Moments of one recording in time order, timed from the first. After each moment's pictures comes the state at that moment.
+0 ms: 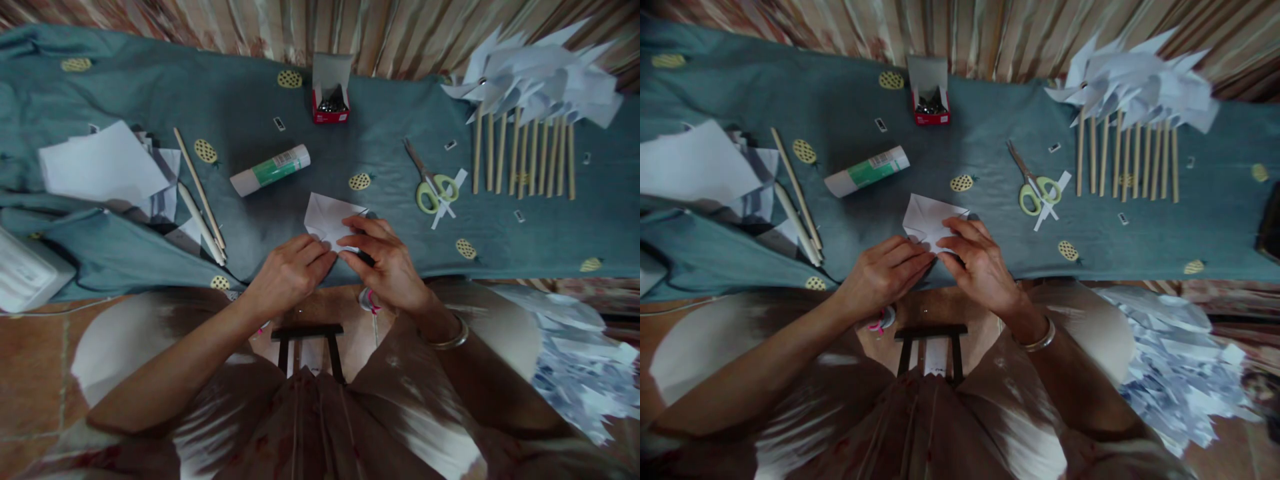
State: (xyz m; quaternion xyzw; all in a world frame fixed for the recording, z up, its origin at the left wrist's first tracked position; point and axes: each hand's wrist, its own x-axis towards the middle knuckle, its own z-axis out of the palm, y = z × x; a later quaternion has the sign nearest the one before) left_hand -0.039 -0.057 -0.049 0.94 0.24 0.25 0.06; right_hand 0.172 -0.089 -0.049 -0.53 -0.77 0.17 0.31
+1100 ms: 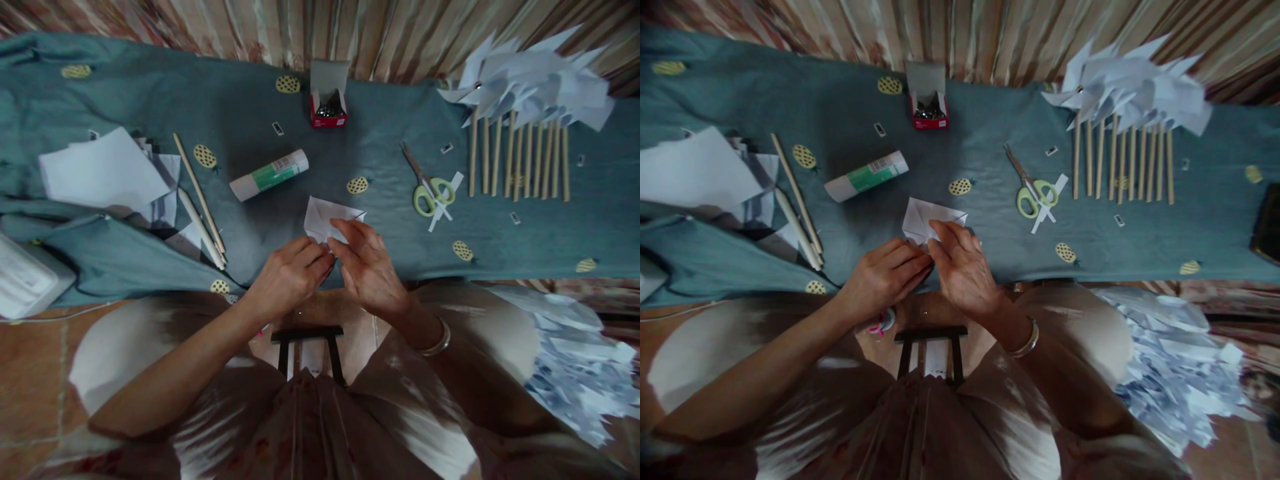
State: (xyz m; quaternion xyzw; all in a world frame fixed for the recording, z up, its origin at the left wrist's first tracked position) left_hand -0.038 -0.057 -0.046 0.94 0.25 0.22 0.08; right_hand 0.155 -0.097 -0.059 -0.52 -0.82 0.08 0.22
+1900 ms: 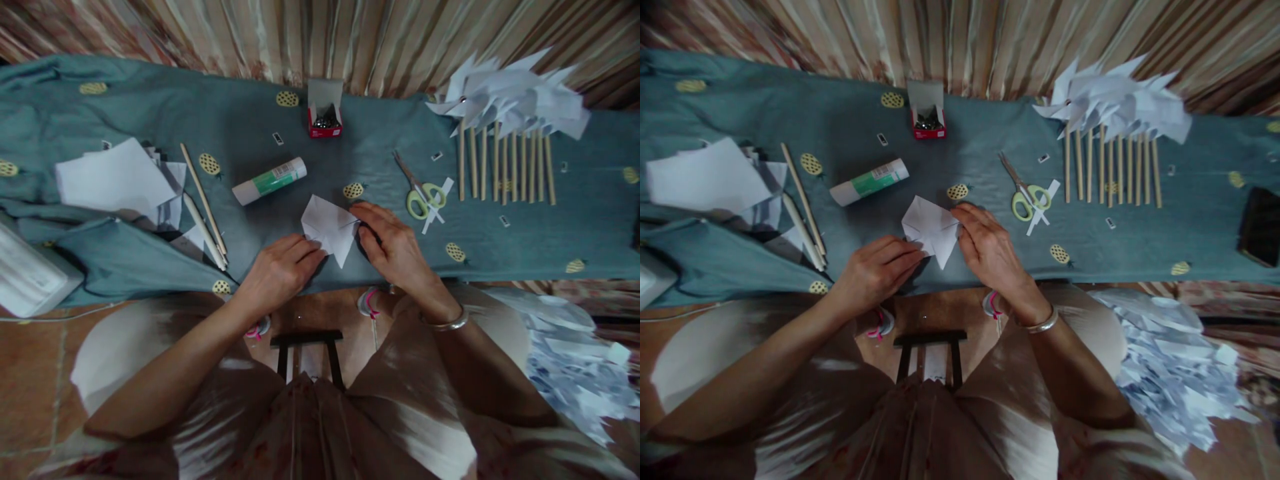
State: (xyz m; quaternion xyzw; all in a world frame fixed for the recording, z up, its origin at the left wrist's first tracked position) left_hand -0.048 -0.049 -0.047 0.94 0.25 0.24 0.05; right_hand 0.194 -0.066 -0.041 -0.56 -0.77 0.17 0.28
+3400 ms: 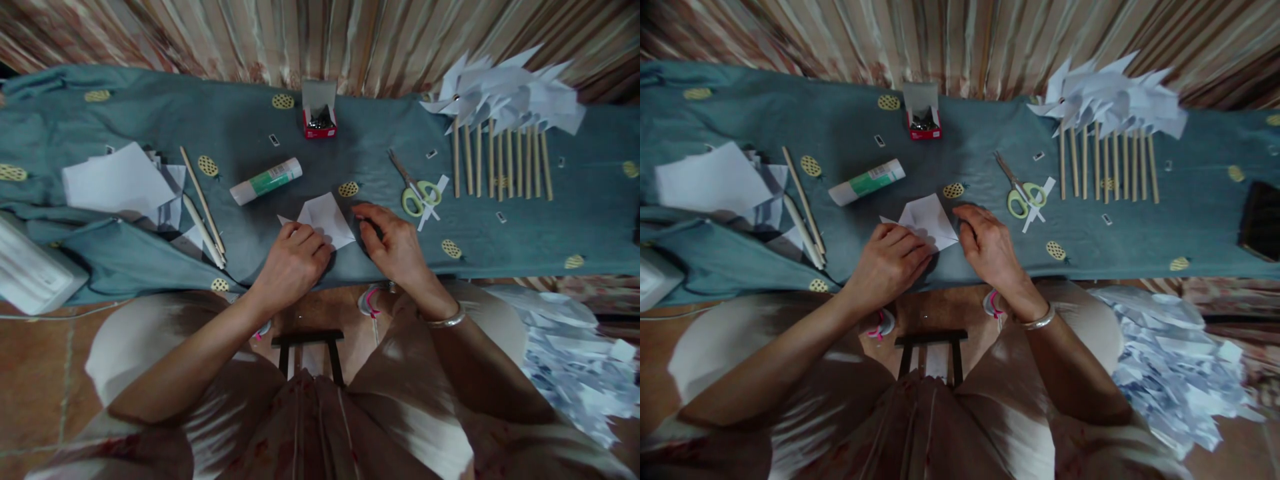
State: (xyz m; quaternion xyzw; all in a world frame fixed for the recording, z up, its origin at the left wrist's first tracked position) left_hand -0.021 -0.047 -0.038 0.94 0.27 0.19 -0.04; right_hand 0.196 -0.067 -0.044 -0.59 -0.71 0.18 0.33
